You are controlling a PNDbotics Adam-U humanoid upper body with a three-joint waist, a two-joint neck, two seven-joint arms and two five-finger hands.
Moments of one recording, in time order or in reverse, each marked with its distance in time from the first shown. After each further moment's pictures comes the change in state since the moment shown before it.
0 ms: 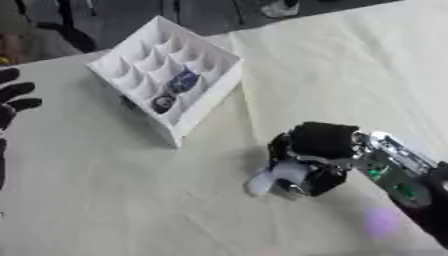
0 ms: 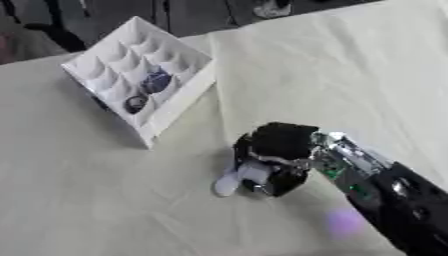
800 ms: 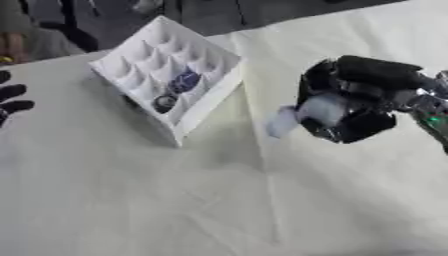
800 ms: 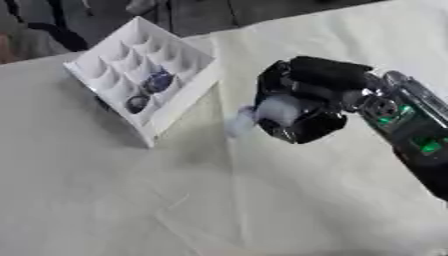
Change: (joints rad) left arm -0.017 0.009 -0.014 0.000 0.018 -0.004 -0.002; right arm -0.107 -0.146 -0.163 -0.088 -0.400 0.201 0.077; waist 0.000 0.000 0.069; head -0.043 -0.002
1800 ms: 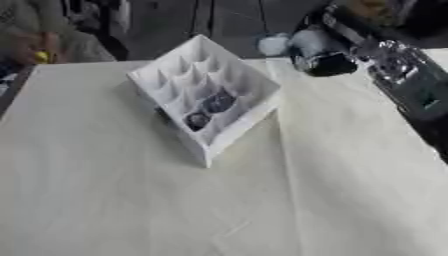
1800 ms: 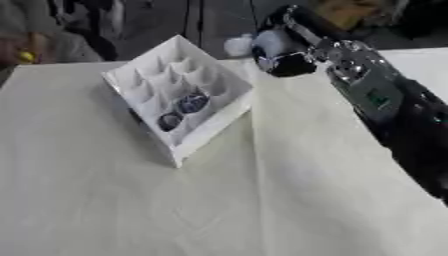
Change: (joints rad) left arm -0.126 0.023 -0.093 0.000 0.104 0.014 -0.030; right arm -0.117 0.006 -0.126 0.339 0.012 0.280 -0.368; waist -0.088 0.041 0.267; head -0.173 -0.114
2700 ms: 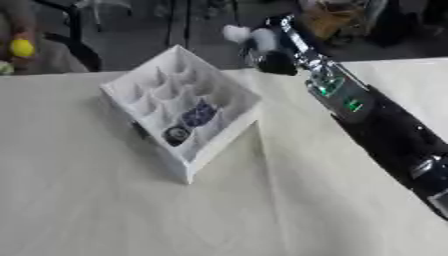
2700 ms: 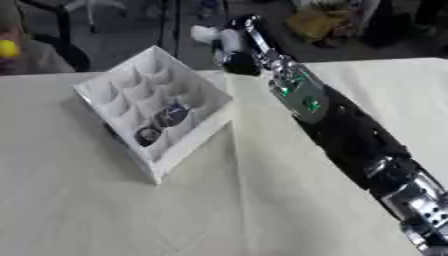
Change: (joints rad) left arm -0.049 -0.008 -0.043 0.000 0.042 0.010 -0.052; right arm -0.034 0.040 -0.014 0.075 -0.145 0.019 -0.275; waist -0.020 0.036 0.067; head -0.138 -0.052
